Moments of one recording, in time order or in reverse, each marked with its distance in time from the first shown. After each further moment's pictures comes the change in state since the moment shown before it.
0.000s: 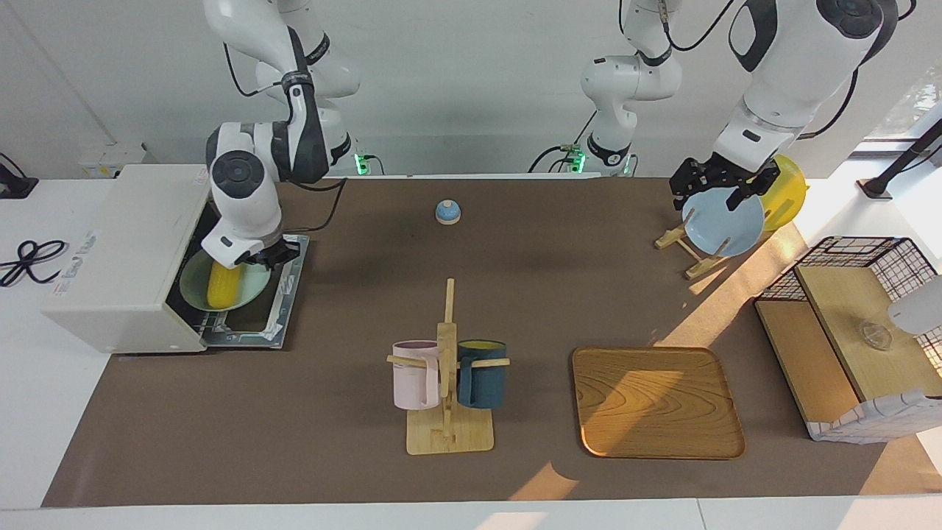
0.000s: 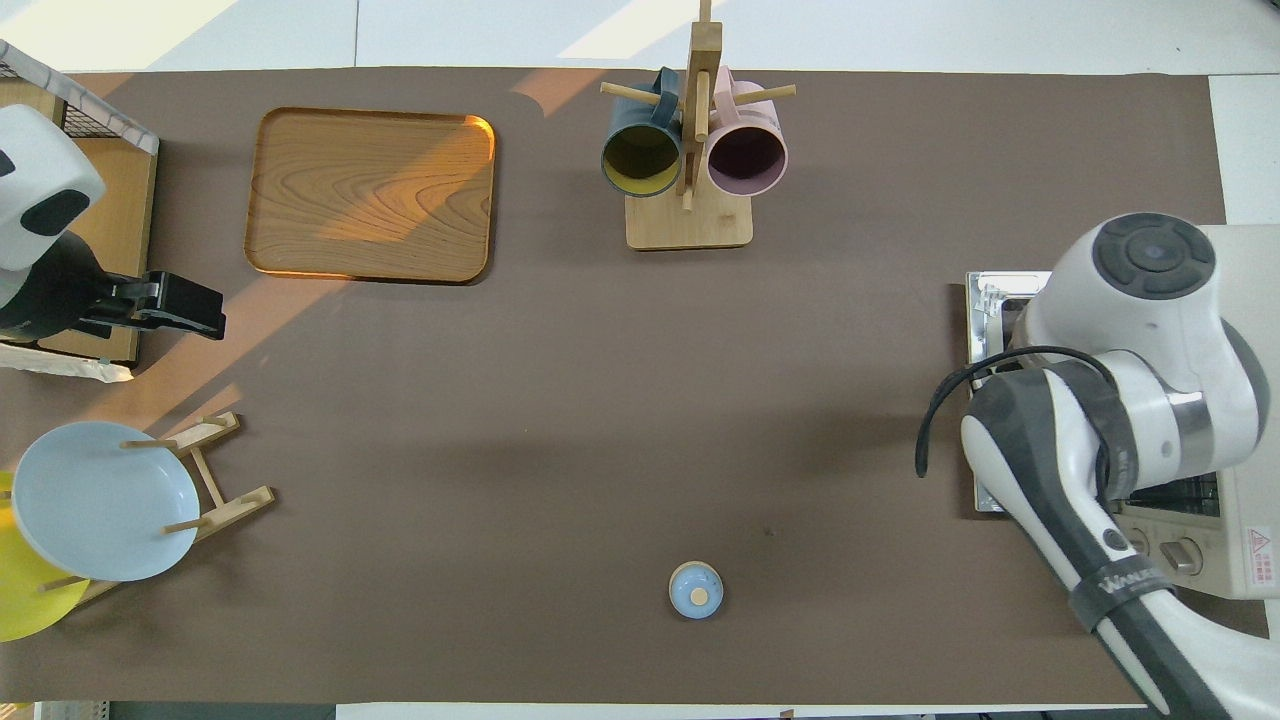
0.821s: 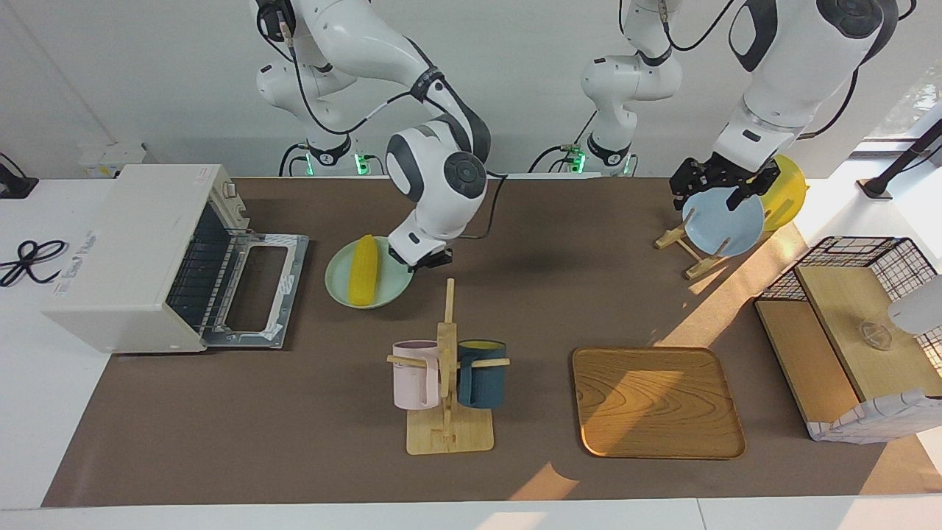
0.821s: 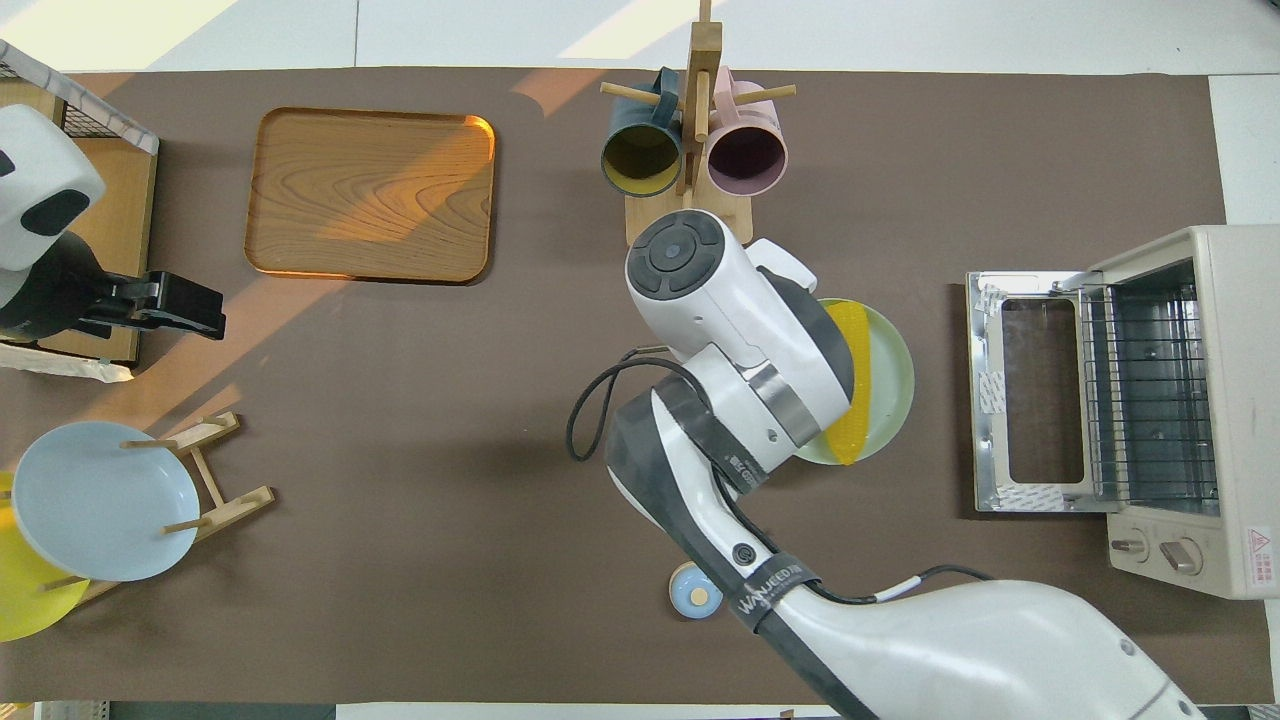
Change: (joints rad) left arm 0.000 0.000 0.000 0.000 0.000 0.000 0.000; right arm 0.440 0.368 0.012 0.481 0.110 -0.168 0.599
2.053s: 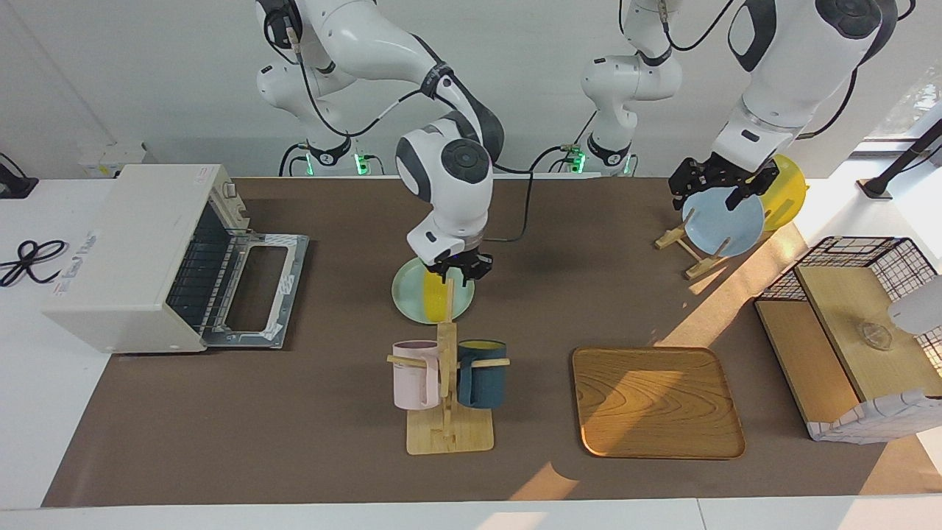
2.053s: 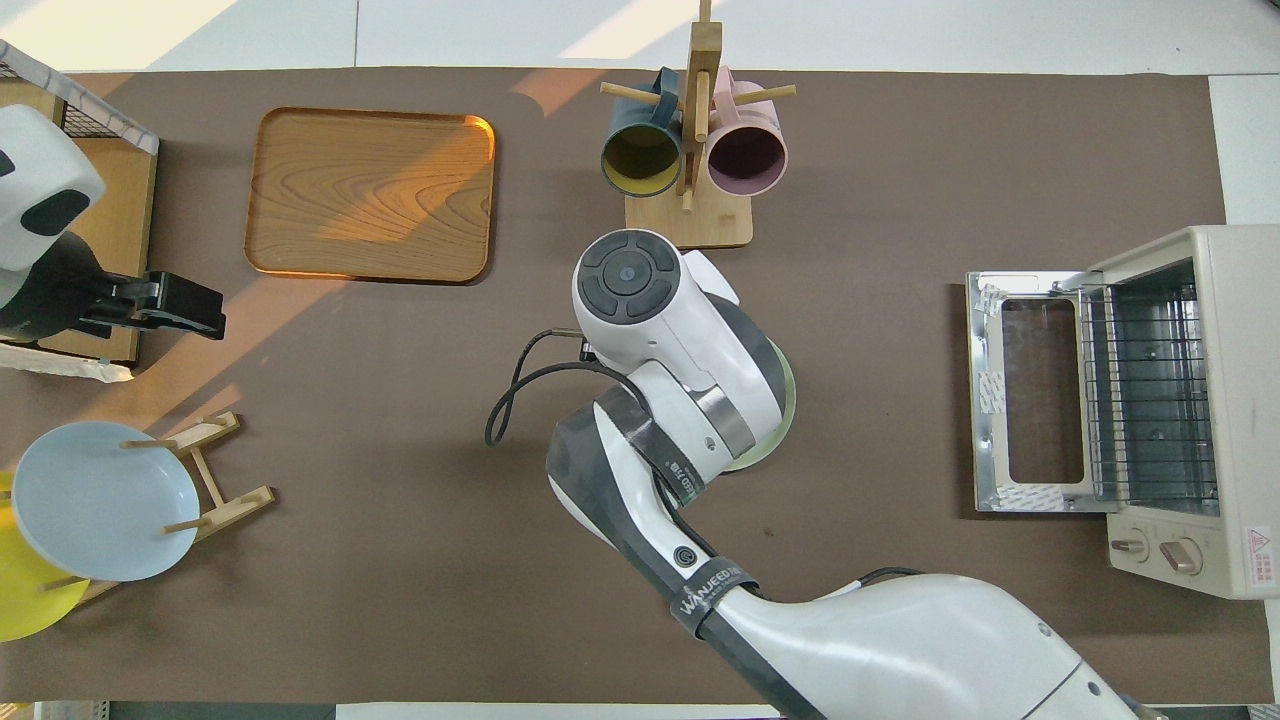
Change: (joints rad) left arm 0.000 0.000 -0.004 0.000 0.000 -0.005 0.000; right arm -0.026 -0.033 -0.022 0.051 0.103 0.100 0.023
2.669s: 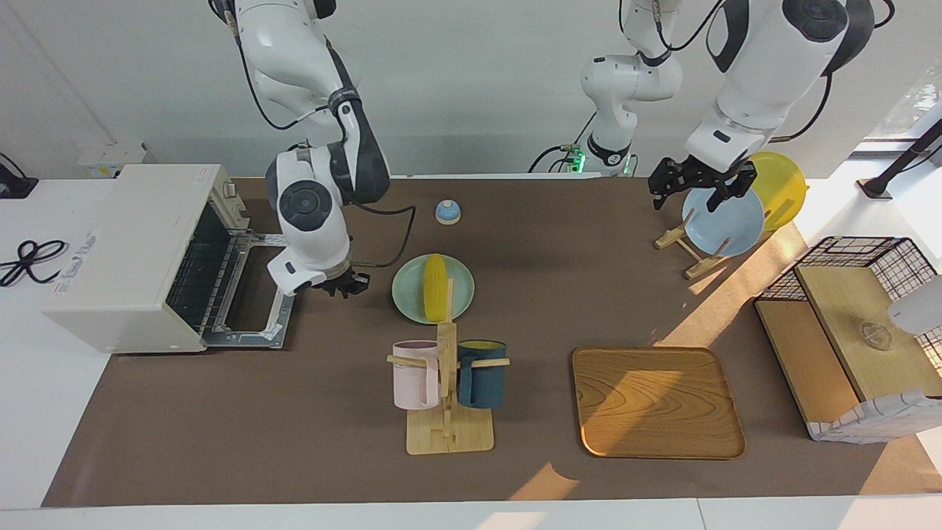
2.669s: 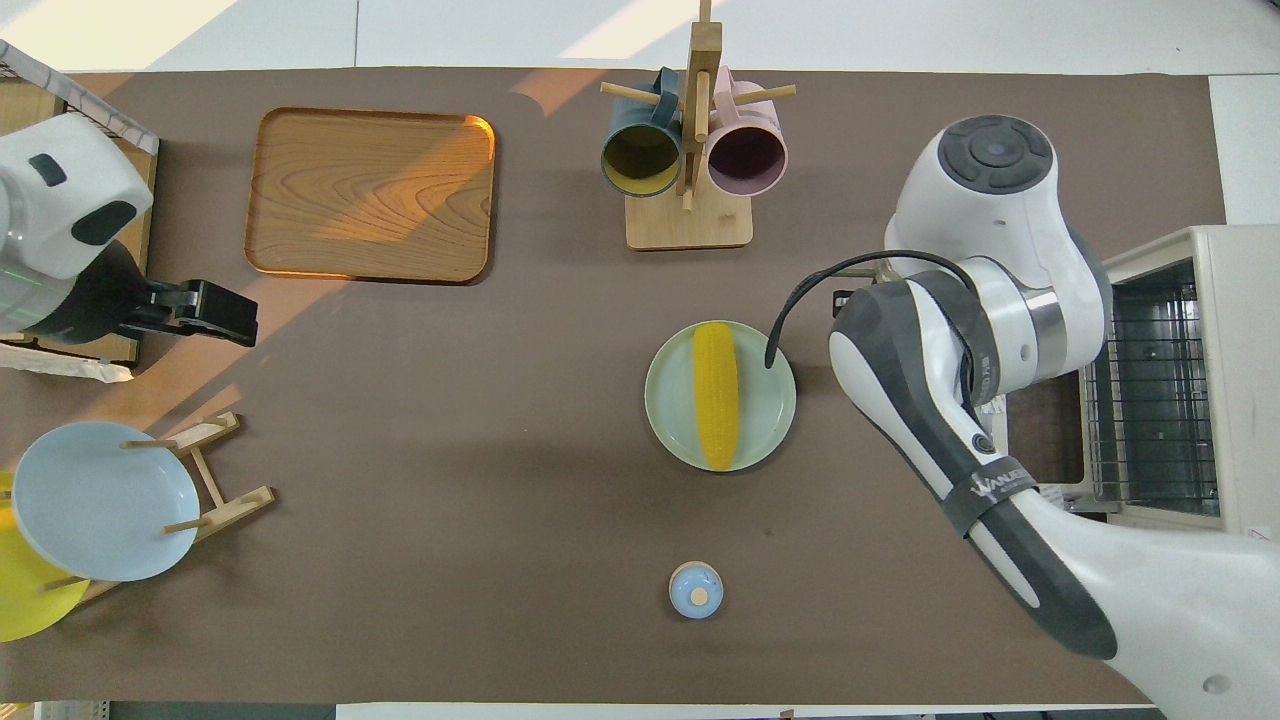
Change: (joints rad) left arm -0.089 0.000 -0.018 -0.023 -0.005 0.044 -0.058; right arm -0.334 -0.113 -0.003 -0.306 -0.034 0.087 -0.328
